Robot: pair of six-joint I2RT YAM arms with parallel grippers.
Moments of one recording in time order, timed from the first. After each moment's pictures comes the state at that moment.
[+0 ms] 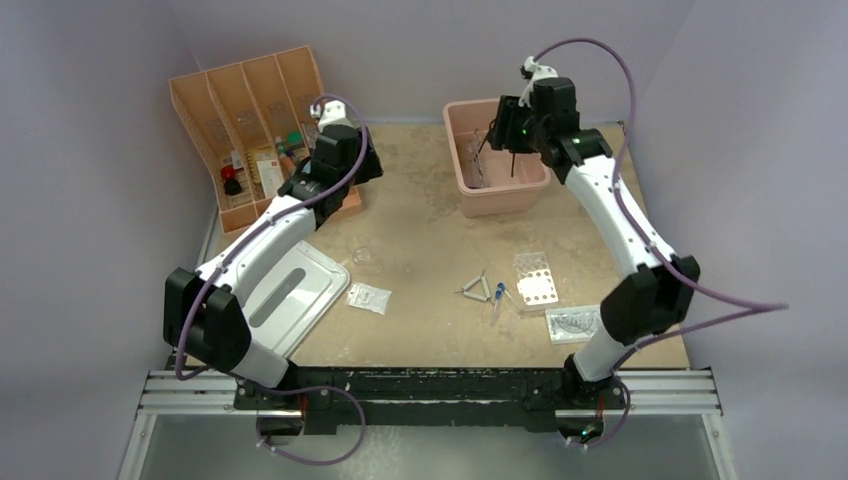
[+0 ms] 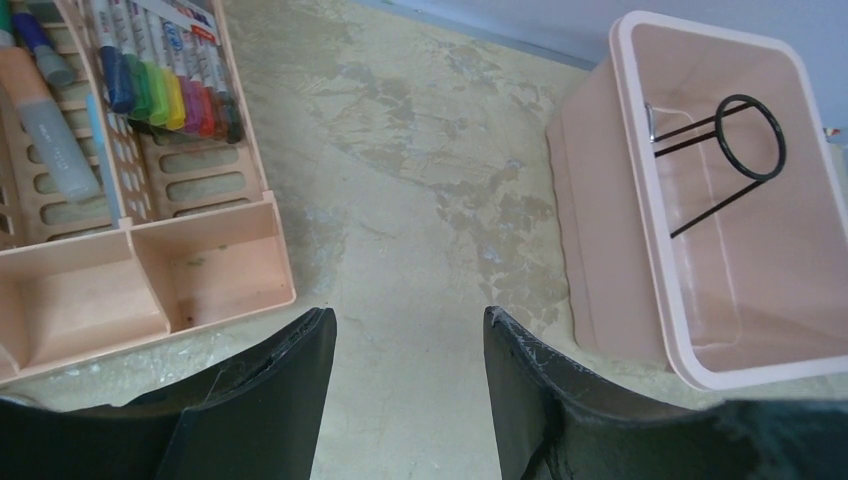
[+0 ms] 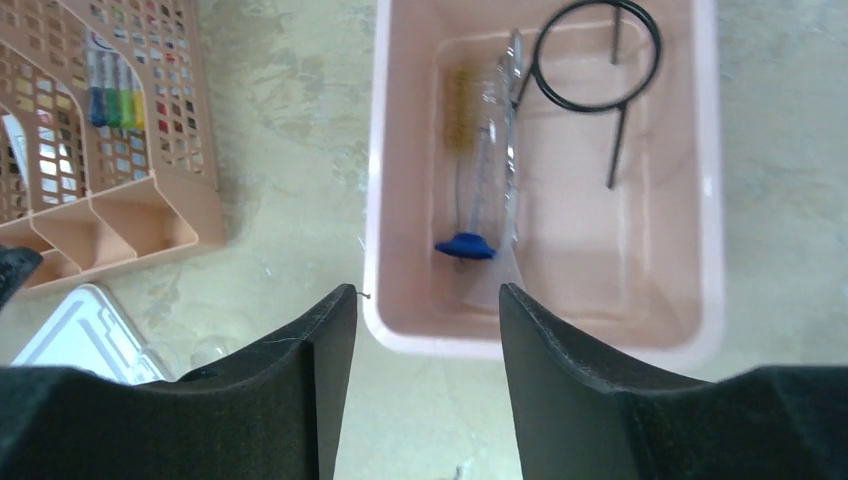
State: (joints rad) left arm -0.44 1.51 1.29 -0.25 -0.33 -0.51; right arm 0.29 1.71 1.74 -0.57 -0.02 0.29
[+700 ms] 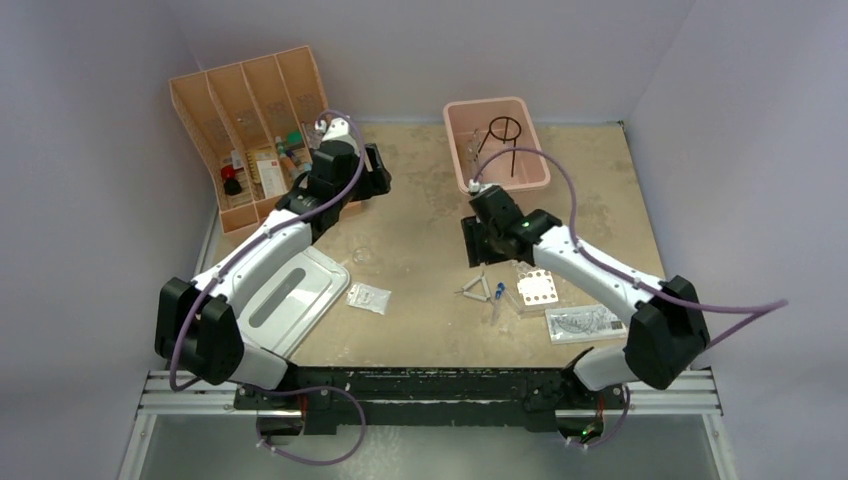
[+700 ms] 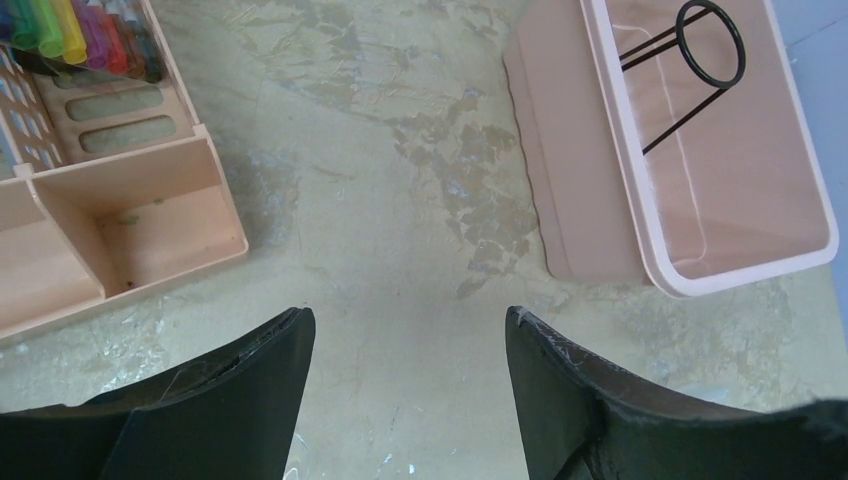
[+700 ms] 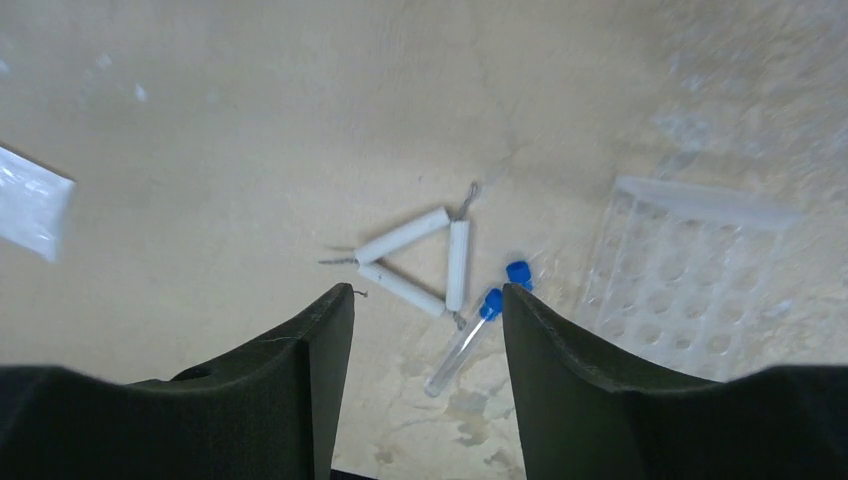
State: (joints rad) left arm -0.44 1.45 1.17 -0.19 -0.16 -0.52; right arm 0.62 1.41 1.11 -0.69 0.18 0.38
